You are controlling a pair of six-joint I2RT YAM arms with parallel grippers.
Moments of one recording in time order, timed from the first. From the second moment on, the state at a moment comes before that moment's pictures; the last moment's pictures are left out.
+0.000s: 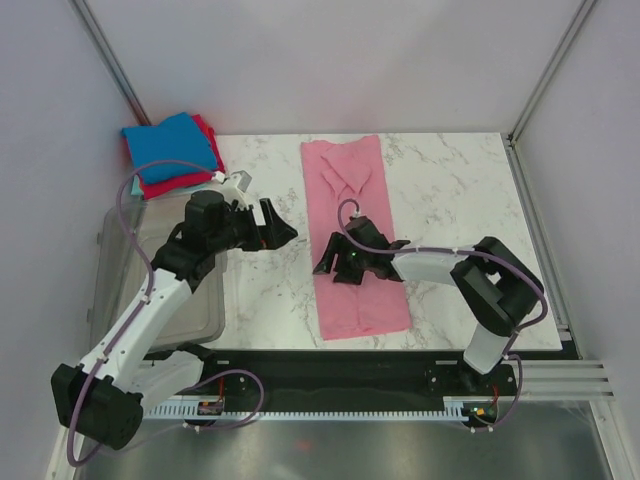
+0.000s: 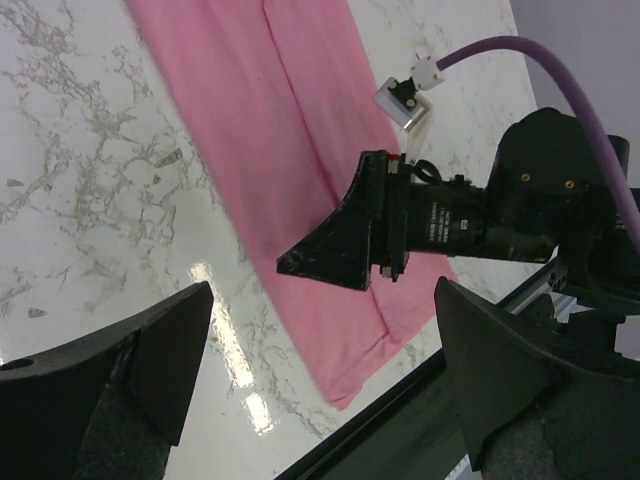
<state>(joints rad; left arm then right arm) -0.35 1.02 0.89 -0.36 0.35 -0.47 0.70 1.72 0.87 0.02 -0.18 0.98</state>
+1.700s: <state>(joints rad) -0.96 1.08 0.40 -0.21 0.06 -0.88 0.86 0.80 0.33 -0.57 0.25 1.12</state>
